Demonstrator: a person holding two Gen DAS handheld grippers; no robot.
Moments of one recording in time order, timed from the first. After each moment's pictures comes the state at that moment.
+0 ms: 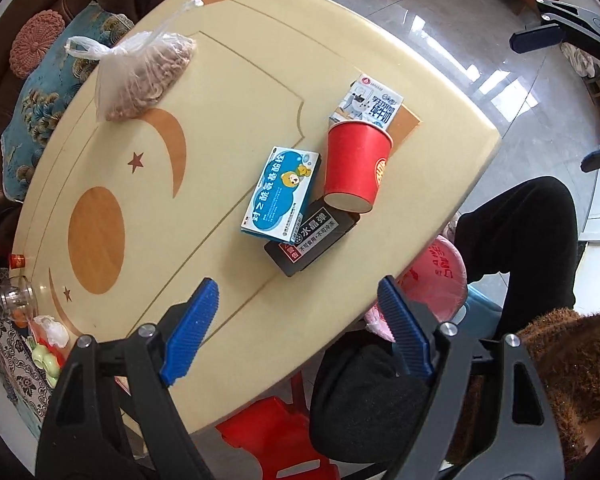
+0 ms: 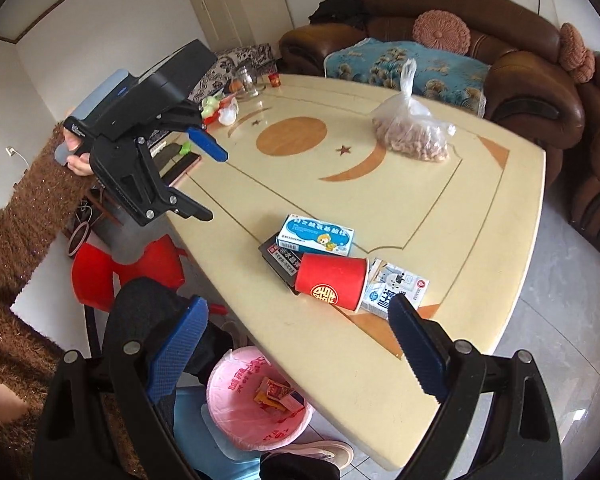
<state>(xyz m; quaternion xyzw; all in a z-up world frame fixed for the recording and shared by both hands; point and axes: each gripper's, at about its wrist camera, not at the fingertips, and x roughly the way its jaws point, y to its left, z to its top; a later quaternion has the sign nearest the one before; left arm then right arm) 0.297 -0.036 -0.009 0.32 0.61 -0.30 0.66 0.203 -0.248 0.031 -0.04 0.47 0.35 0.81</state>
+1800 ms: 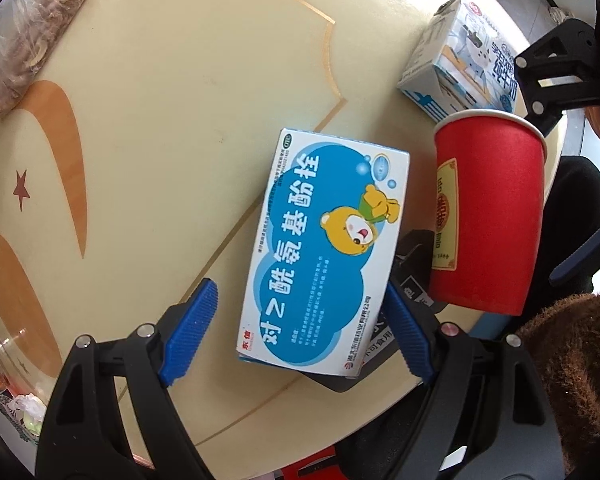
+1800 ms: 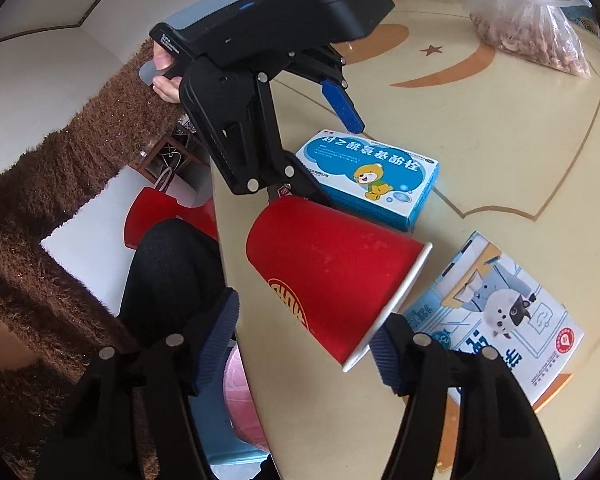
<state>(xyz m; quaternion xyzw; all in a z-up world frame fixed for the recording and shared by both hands) 0.411 -0.071 -0.174 0.33 0.69 -0.35 0.55 0.281 -0.213 -0.135 0.00 0.53 0.53 0.66</state>
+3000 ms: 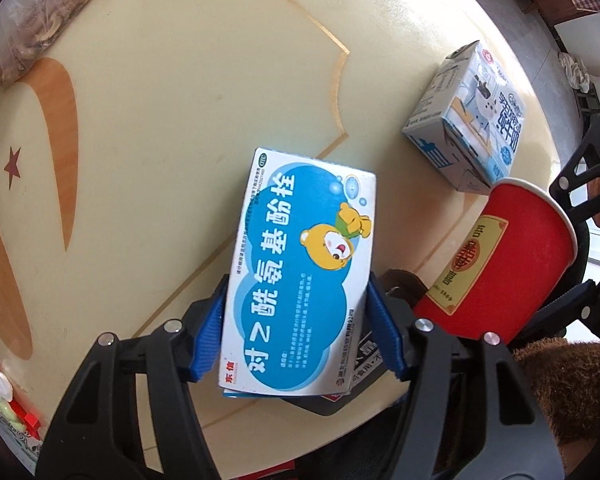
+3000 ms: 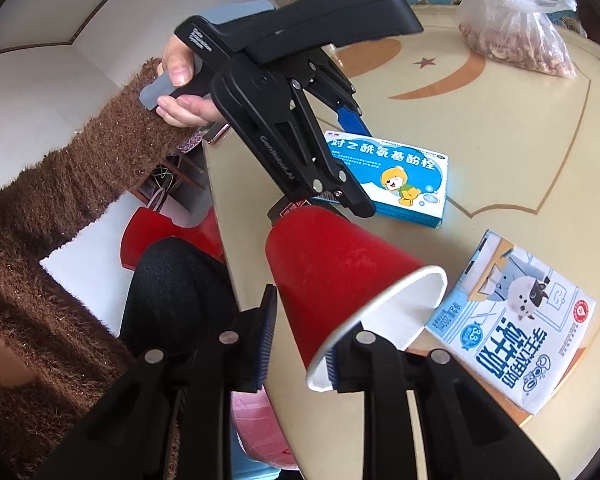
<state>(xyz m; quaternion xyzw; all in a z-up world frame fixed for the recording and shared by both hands) 0.457 -0.080 -0.171 0.26 0.70 -0.33 0.57 0.268 -0.204 -0.116 0.02 0.51 0.51 0.69</state>
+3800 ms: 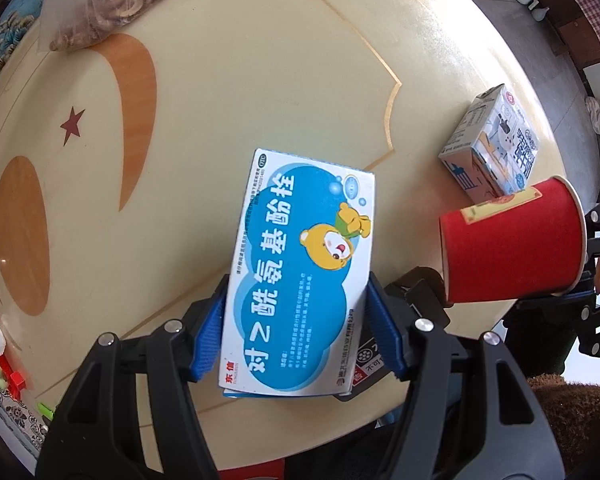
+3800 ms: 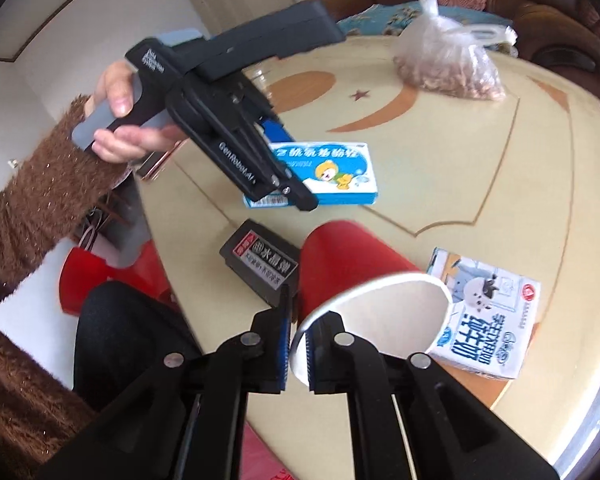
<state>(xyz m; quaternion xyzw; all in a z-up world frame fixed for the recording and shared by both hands) 0.410 -0.068 -0.151 0.23 0.69 -0.27 0.63 0.261 -0.186 -0.099 0.00 0.48 0.36 0.80</state>
